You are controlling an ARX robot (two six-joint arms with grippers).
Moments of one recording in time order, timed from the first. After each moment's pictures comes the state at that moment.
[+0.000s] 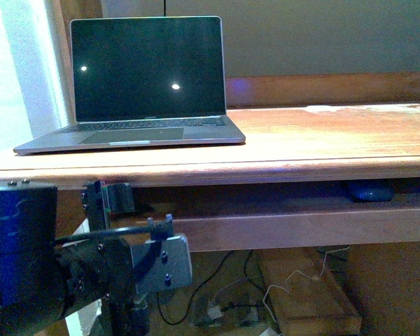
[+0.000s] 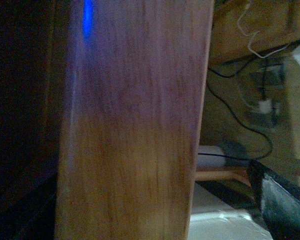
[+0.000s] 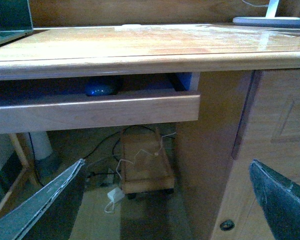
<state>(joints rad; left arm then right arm) -0.31 1.99 0.81 0.83 0.18 1.33 0.00 0.00 0.01 0.00 0.00 0.00</state>
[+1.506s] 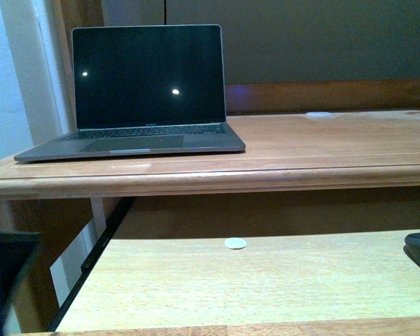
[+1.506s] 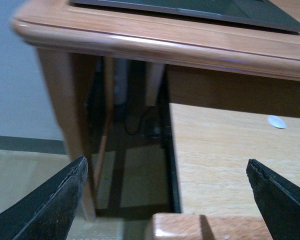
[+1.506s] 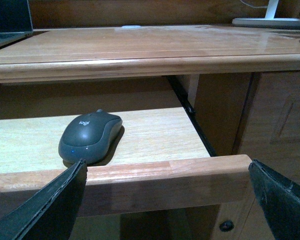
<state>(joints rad) -0.54 0.85 0.38 0.17 -0.44 -0.27 0.00 0.00 0.01 0.00 0.00 0.00</state>
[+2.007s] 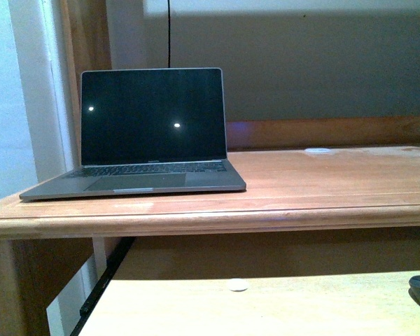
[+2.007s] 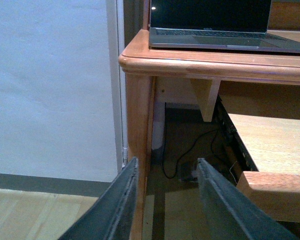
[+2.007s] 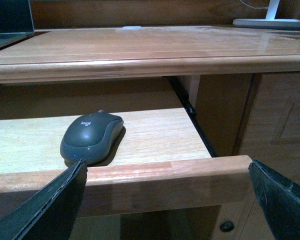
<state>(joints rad) -0.31 0.07 0.02 0.05 -0.29 -0.02 0.00 0.00 0.01 0.00 0.00 0.00</state>
